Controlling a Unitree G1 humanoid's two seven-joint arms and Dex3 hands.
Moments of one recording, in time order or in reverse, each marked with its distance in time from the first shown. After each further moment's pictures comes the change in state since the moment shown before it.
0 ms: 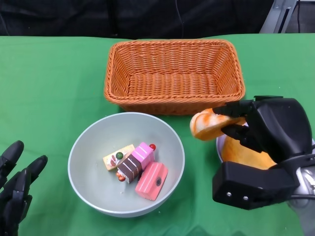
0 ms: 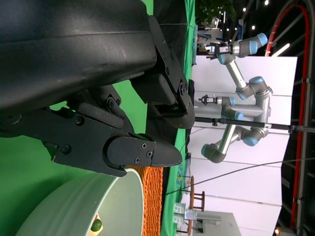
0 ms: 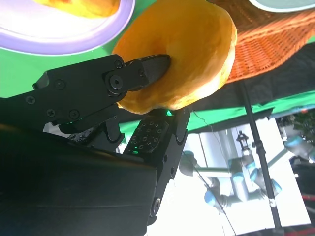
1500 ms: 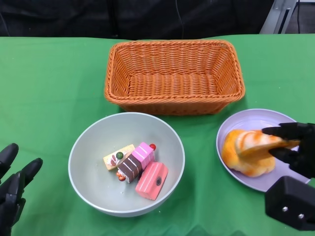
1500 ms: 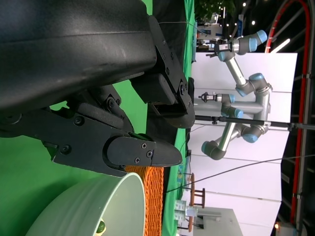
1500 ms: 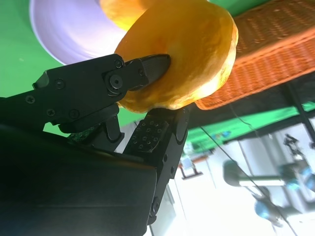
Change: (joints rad) left arm -0.007 0.028 0.031 0.035 -0.041 0.004 -0.081; right arm 0.226 -0.054 -0.256 -0.040 0.129 -0.088 0.048
